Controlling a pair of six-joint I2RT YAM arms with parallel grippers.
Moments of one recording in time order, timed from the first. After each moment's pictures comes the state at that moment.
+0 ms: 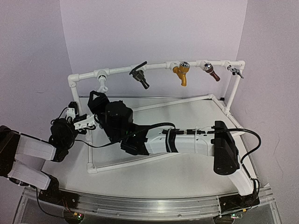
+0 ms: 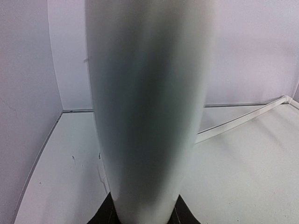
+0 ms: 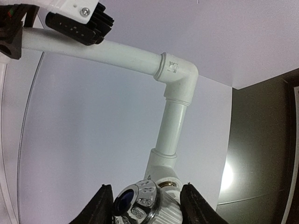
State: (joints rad) left arm -0.34 1.29 0.28 0.94 -0.17 -0.04; right arm 1.28 2.32 2.05 0.47 0.67 -1.97
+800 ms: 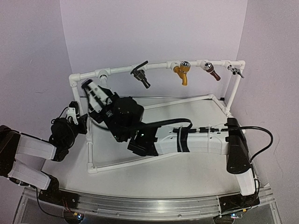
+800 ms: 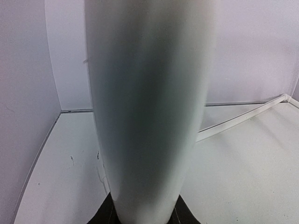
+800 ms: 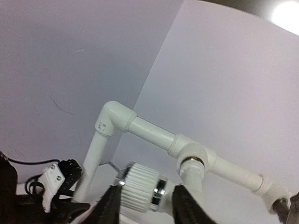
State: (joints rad) left arm -0.34 1.29 0.29 0.93 -0.16 -0.04; right arm 1.30 2.16 1.89 0.57 0.63 -0.46
